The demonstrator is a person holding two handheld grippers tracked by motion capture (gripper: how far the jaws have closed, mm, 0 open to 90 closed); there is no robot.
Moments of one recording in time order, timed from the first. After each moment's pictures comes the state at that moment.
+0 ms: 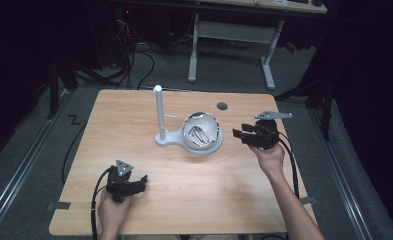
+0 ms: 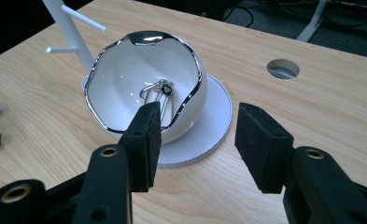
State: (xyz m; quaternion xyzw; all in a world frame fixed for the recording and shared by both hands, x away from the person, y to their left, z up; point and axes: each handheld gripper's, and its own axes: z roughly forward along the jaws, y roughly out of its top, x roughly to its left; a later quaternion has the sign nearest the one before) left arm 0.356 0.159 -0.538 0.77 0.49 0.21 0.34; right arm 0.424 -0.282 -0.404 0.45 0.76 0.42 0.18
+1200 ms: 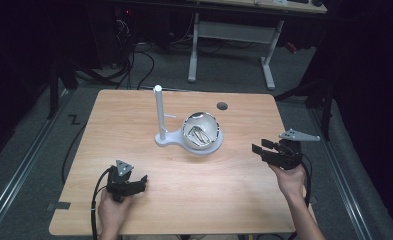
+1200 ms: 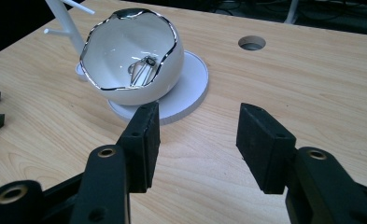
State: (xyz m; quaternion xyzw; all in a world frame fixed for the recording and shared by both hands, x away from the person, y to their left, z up) left arm 0.356 0.158 -0.538 0.77 0.49 0.21 0.34; right arm 0.362 -0.328 -0.413 0.48 0.74 0.43 0.19
